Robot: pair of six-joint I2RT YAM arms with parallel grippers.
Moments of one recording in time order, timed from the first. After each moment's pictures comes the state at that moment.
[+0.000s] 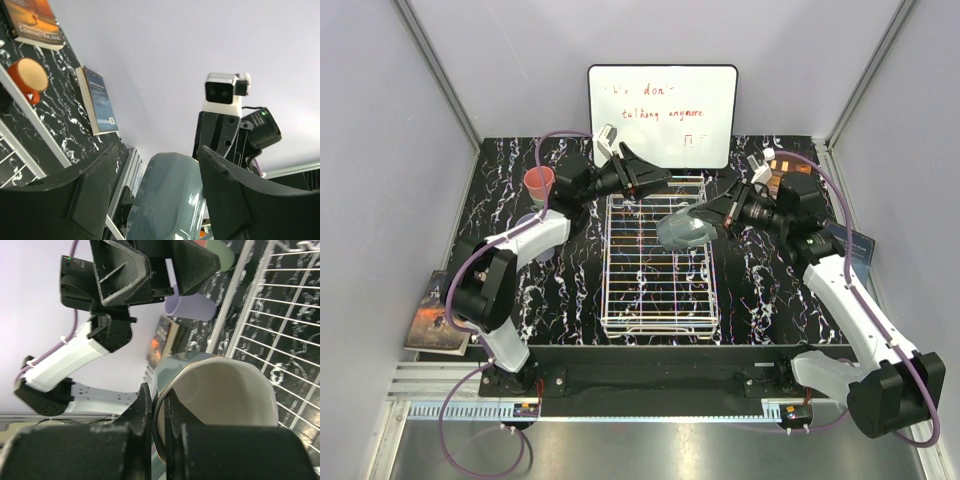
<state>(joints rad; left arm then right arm) -0.44 1.70 1.13 0.71 0.75 -1.29 0.28 1.11 0.96 -0.07 -0.74 0.94</state>
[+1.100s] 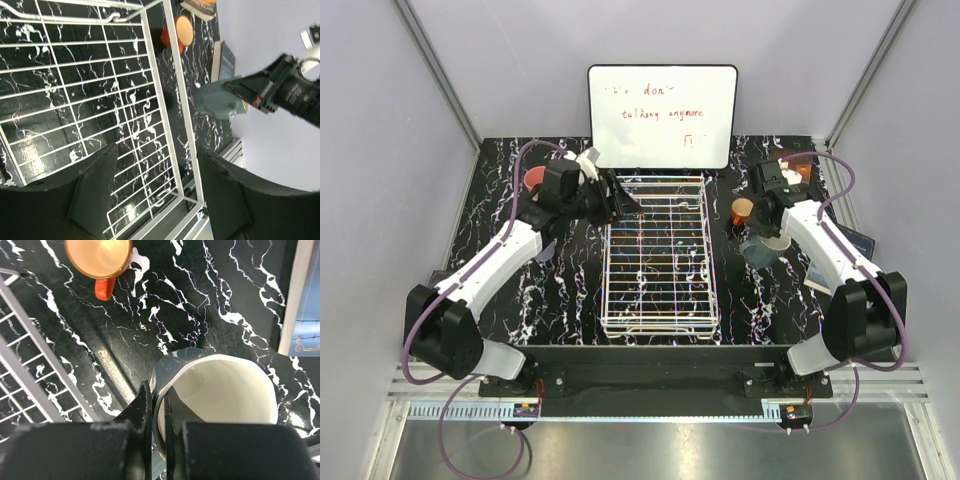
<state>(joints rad) -0.43 1.40 1.14 -0.28 0.43 -0.75 0.25 1.48 1.26 -0.86 0.33 0.63</state>
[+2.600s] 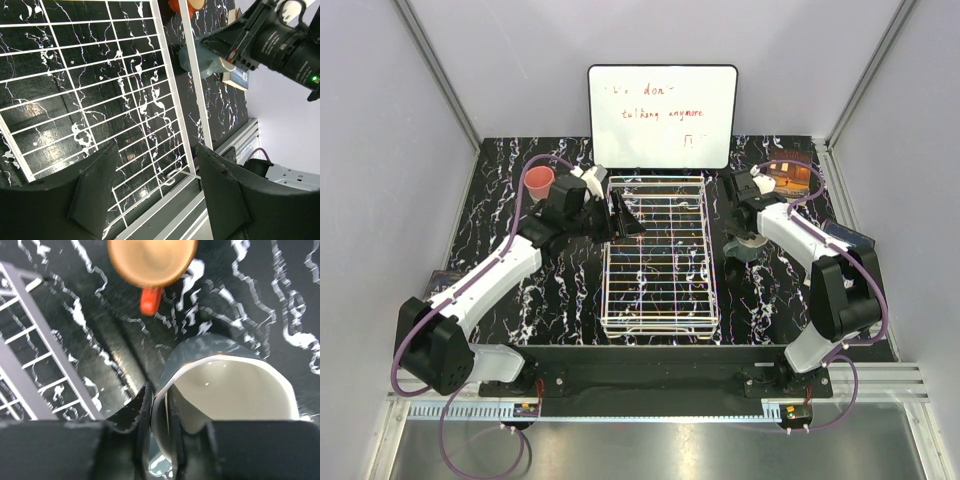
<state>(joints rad) -0.51 1.31 1.04 -0.31 0.37 -0.71 0.34 1.64 1.17 -0.59 0.36 0.69</state>
